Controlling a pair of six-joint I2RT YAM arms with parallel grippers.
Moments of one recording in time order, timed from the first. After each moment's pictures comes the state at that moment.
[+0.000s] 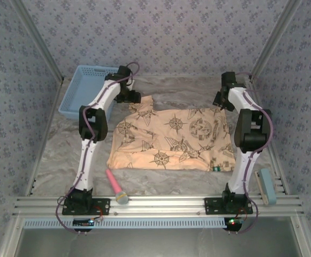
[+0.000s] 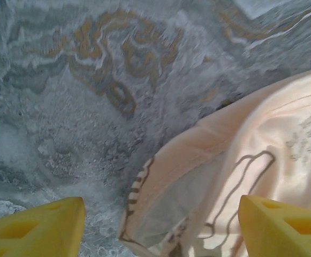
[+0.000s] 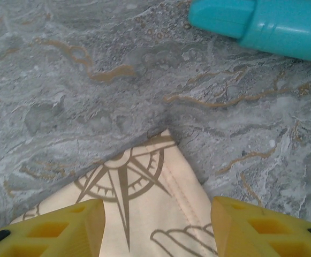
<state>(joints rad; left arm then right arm) -0.29 2.56 2.40 -1.06 0.14 -0.16 -0.04 2.08 1.67 -0.72 0.16 0.38</state>
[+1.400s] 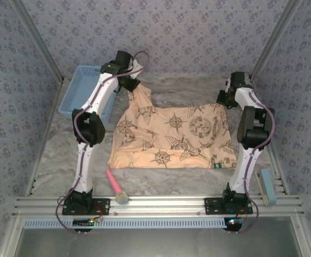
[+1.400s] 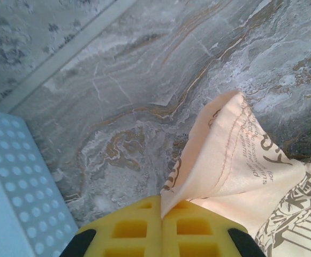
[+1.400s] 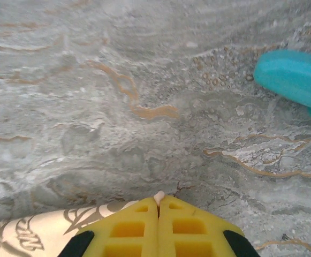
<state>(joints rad) -0.33 2.37 2.44 -1.03 0.08 0.37 -0.12 2.12 1.67 -0.59 -0.12 0.15</state>
